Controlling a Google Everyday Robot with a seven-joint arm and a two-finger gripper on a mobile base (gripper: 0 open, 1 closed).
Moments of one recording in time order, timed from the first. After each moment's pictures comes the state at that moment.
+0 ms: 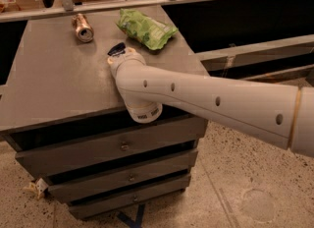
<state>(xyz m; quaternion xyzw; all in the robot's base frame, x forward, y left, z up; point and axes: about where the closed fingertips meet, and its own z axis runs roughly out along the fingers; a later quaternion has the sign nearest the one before) 0.706 0.094 0.852 -0.23 0.75 -0.01 0.62</state>
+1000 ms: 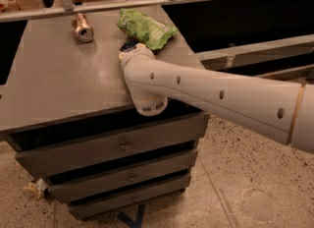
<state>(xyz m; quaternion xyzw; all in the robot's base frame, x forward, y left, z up) 0.729 0.058 0.853 -0.21 0.76 -0.05 0.62</state>
